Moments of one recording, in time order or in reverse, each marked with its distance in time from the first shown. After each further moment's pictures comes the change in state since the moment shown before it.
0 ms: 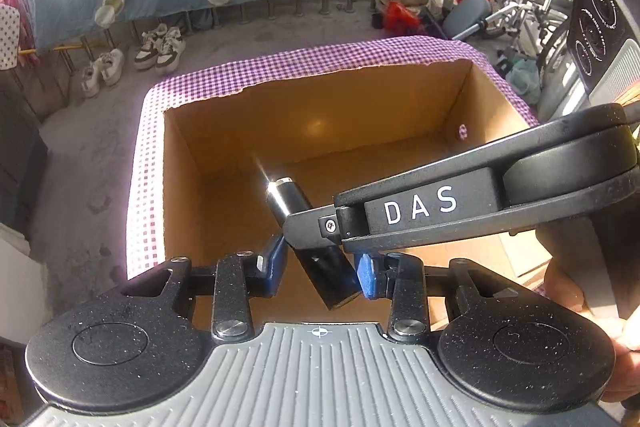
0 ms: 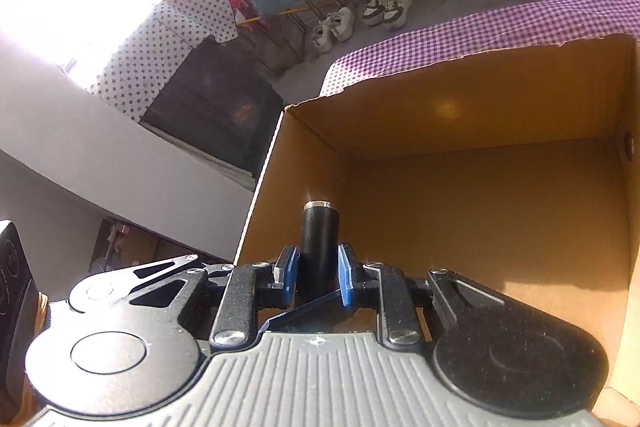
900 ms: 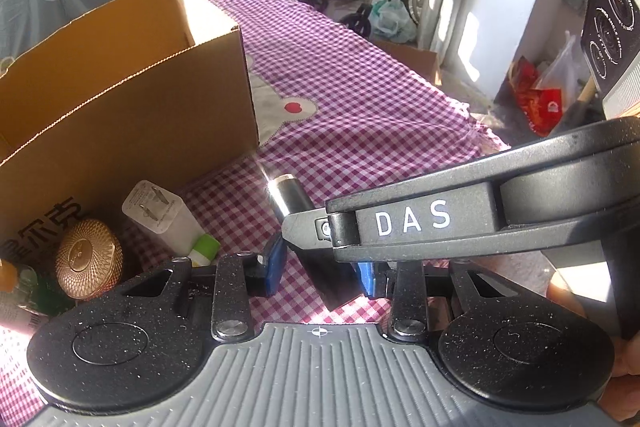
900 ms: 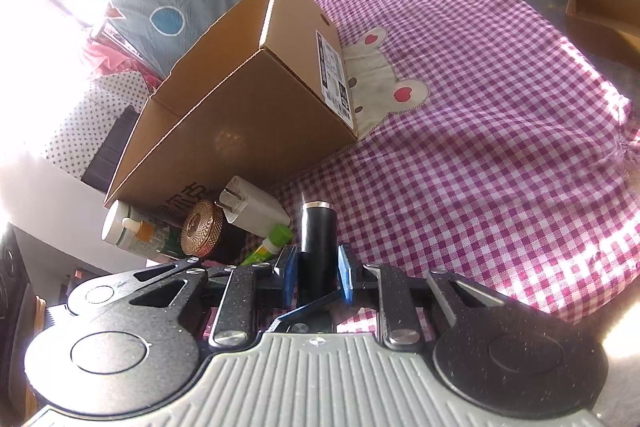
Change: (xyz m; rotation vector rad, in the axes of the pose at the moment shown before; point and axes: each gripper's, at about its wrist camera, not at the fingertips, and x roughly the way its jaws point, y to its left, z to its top) left arm -0.011 -0.199 -0.135 0.282 -0.058 -0.179; right arm -0.162 -0.122 -0.245 0.190 -0.306 -0.153
